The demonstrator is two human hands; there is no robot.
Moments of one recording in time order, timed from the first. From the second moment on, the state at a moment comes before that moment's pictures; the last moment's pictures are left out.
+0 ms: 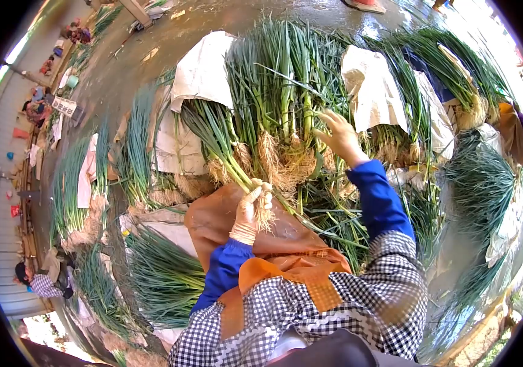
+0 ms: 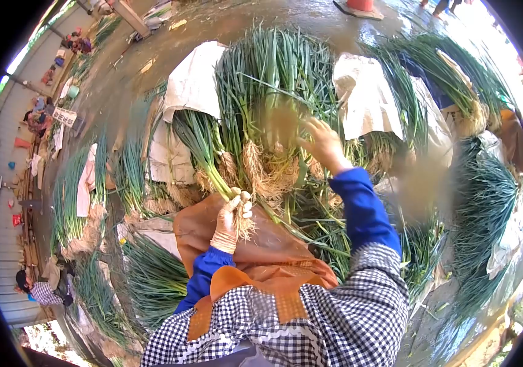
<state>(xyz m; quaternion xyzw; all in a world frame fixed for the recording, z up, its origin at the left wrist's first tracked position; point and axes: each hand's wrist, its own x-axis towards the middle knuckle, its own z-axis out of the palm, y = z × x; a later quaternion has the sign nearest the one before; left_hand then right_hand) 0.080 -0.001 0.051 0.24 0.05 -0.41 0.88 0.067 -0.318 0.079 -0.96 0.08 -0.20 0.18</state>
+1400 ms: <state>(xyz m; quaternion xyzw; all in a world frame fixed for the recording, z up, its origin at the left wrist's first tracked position) -0.011 -0.097 -0.004 0.43 0.20 -0.46 0.75 -0.003 -0.226 0.041 -0.95 0.26 -0.08 0.13</state>
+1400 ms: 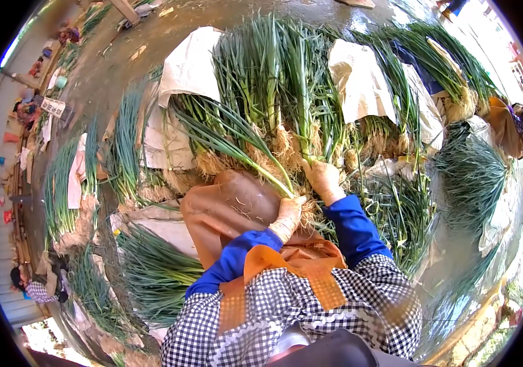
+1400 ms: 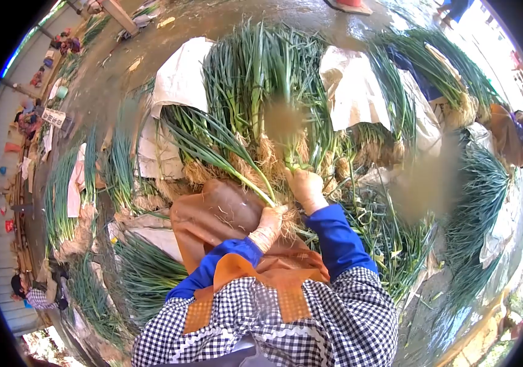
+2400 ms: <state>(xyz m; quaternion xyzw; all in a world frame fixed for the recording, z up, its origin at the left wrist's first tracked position) 0.031 -0.002 0.094 0.48 0.08 -0.38 0.79 0.018 -0.162 0.112 -0.89 0.17 -0.14 0.41</state>
